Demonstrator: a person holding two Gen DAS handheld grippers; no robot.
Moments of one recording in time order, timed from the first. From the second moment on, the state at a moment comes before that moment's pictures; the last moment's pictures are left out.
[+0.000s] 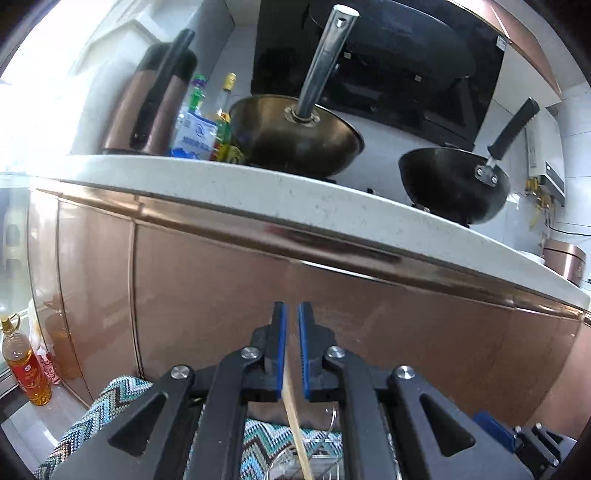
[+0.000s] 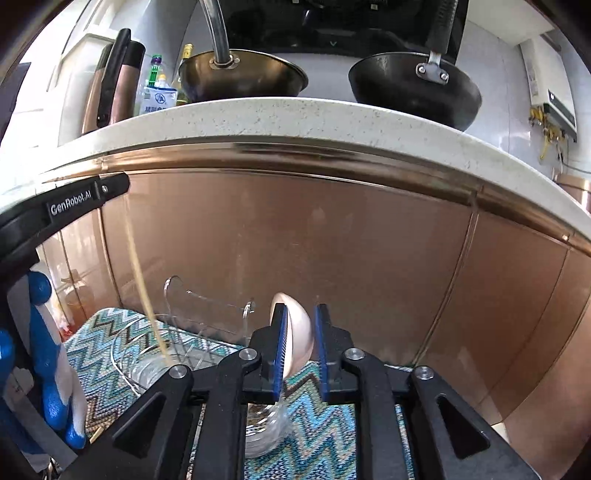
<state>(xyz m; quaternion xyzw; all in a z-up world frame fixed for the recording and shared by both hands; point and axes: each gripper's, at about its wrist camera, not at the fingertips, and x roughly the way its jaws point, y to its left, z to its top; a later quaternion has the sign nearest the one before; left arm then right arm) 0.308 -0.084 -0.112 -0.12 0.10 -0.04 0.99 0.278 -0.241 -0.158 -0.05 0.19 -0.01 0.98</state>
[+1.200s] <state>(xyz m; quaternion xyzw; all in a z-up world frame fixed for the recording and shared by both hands) 0.098 0.066 0.006 -0.10 0.18 -0.13 0.97 0.040 -0.258 -0.024 -0.03 0.09 0.01 1.00</state>
